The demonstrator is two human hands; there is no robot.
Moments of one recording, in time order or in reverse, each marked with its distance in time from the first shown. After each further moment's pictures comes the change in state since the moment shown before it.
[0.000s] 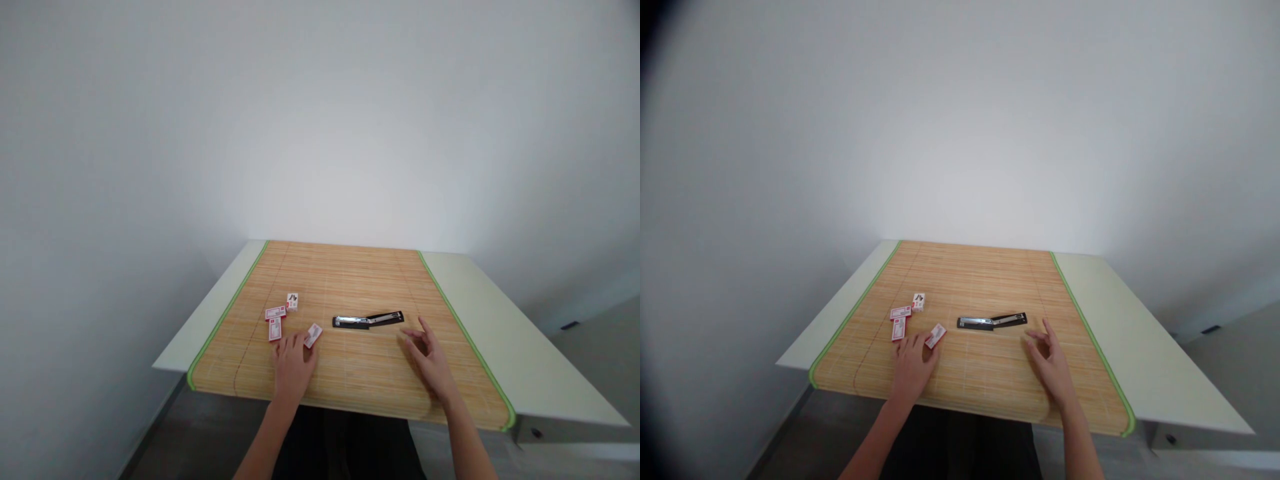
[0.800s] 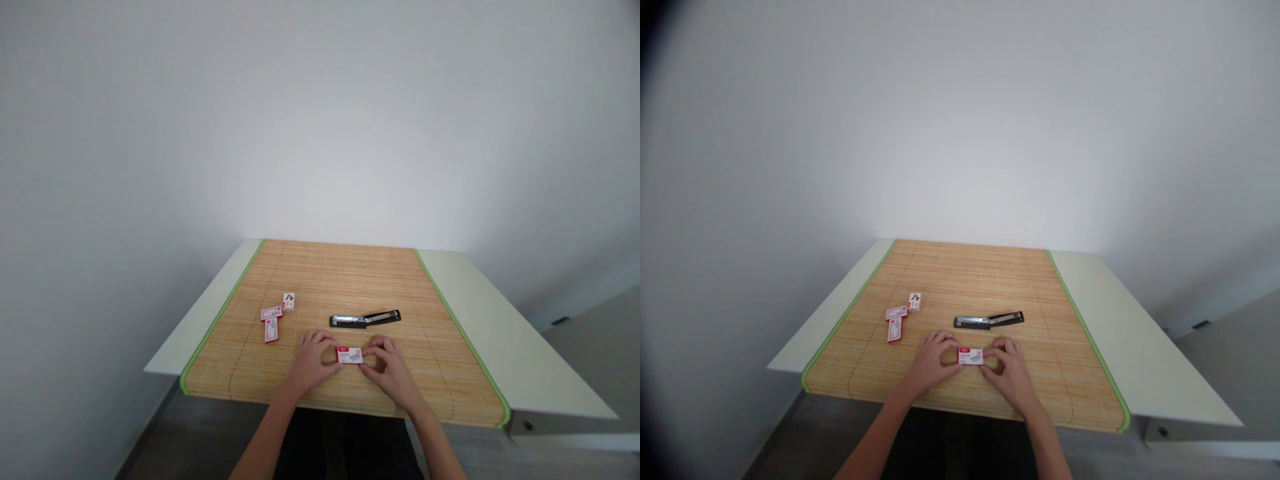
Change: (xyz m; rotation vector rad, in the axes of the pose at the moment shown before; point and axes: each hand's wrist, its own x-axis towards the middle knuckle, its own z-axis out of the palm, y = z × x) left_hand 0.021 0.024 0.013 -0.359 -0.378 0.327; right_hand -0.038 -0.052 0.065 -0.341 -0.334 -0.325
